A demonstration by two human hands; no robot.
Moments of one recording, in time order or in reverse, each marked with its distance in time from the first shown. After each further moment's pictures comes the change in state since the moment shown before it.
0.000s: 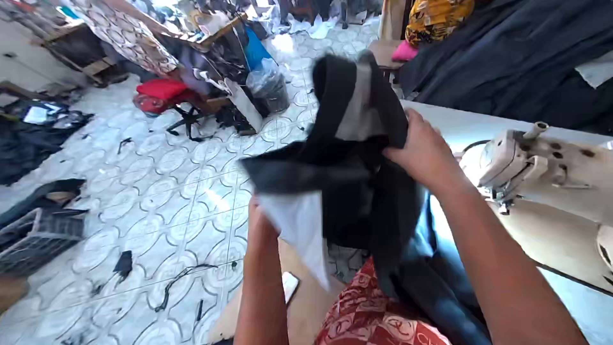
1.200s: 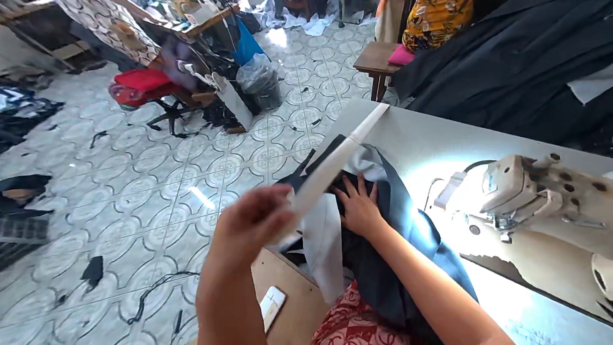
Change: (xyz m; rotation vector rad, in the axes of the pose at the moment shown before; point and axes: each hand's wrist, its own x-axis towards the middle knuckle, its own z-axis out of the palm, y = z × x) left_hand -0.001 0.068 0.025 0.407 -0.517 0.274; right_hand -0.010 0.065 0.177 -0.302 -0.507 -0.227
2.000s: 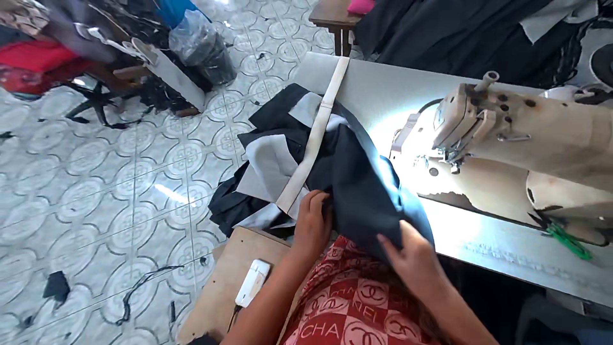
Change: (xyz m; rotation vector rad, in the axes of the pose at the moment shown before) left_hand -0.079 -0.092 0.167 0.554 -0.030 0.110; right_hand -0.248 0.007 0.009 0.314 0.544 0.308
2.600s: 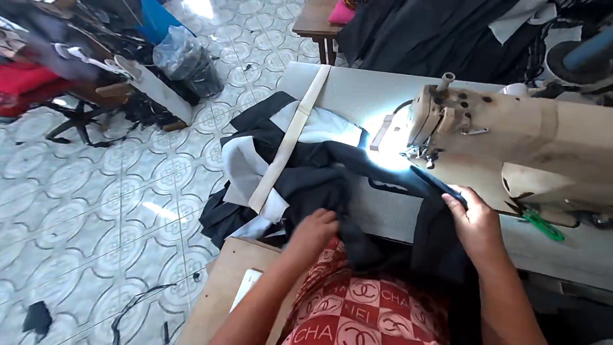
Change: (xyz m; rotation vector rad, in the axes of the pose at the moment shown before) left_hand 0.011 0.027 -0.022 0.030 -0.543 0.270; right_hand 0.026 0.083 -0.092 -0.158 0.245 0.146
